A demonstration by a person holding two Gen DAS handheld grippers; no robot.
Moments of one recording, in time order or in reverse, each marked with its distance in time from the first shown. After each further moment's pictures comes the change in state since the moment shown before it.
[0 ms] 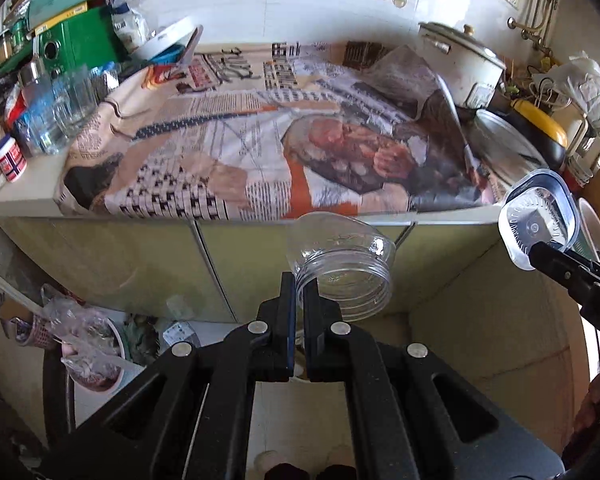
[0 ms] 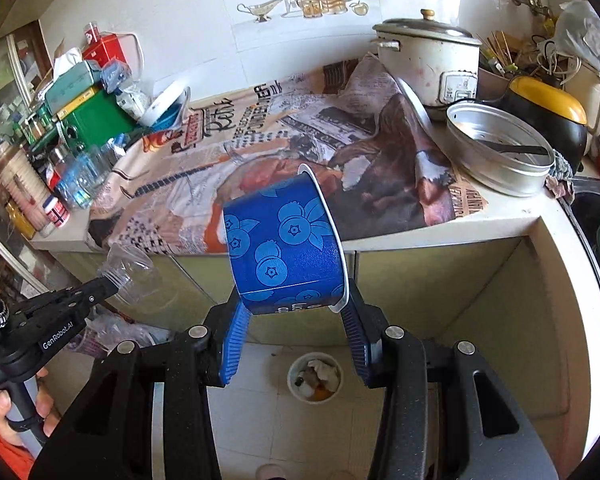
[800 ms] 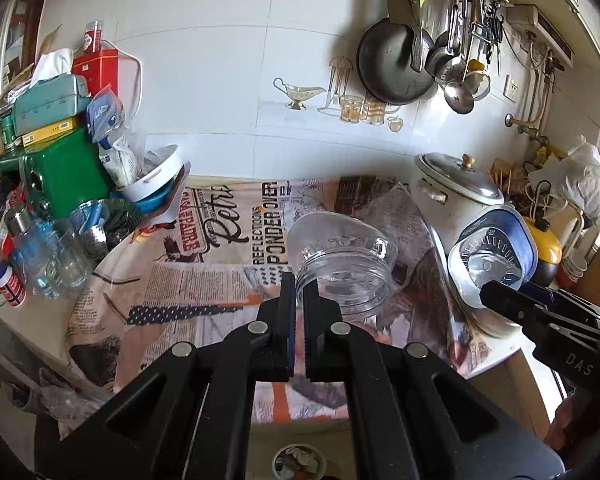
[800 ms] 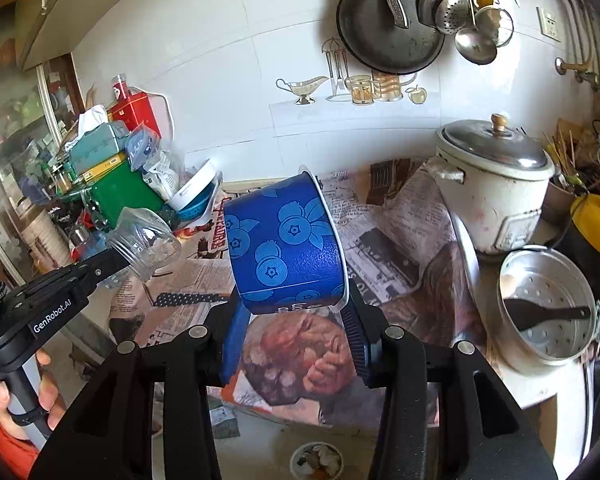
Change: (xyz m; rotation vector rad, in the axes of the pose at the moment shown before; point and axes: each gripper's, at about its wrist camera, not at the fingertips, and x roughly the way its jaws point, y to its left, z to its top) left arm -0.064 -0.011 0.187 0.008 -0.323 -0.023; right arm 0.011 0.015 0.172 -0.092 -0.181 0.151
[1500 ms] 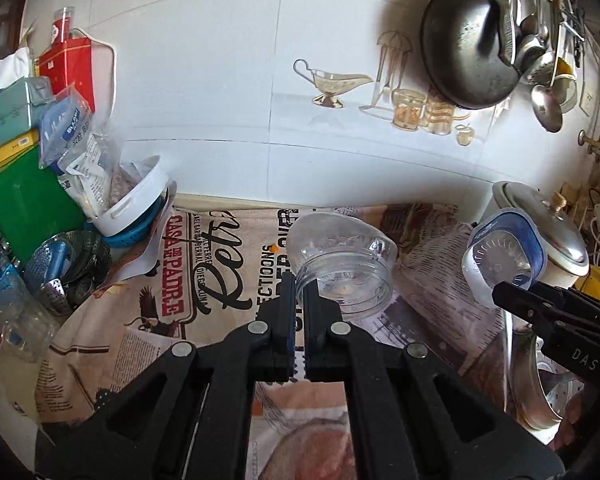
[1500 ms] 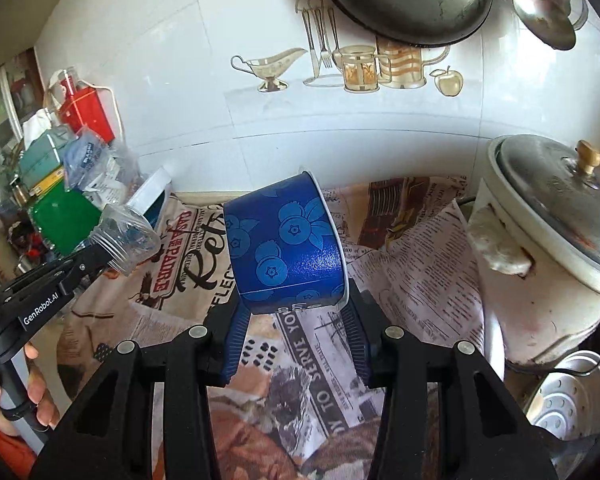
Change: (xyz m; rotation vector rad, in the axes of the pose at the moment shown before) left arm 0.184 -0.015 0.111 -0.042 0.032 0.134; right arm 0.165 -0.086 0.112 -0.044 0.086 0.055
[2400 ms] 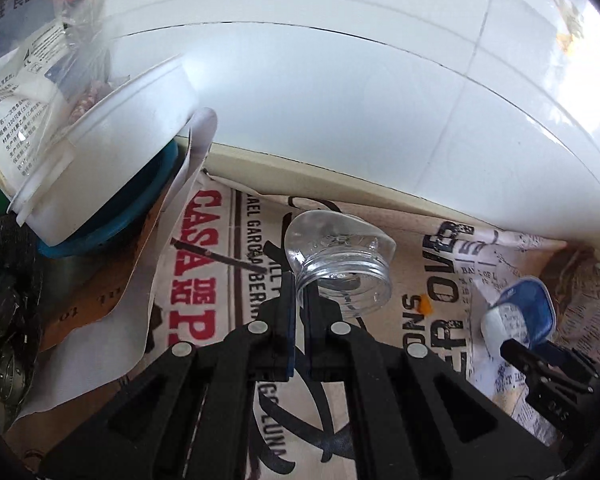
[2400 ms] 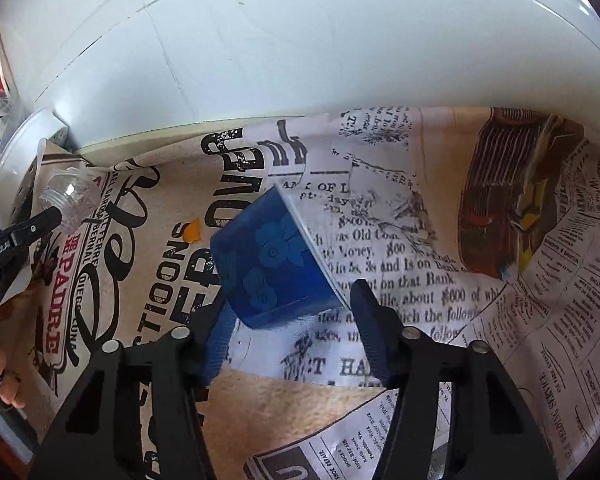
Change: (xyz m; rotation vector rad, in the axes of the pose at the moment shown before) left arm 0.287 0.145 0.022 -0.155 0.172 0.121; right arm 0.290 0.010 0.026 0.045 0.252 -0.089
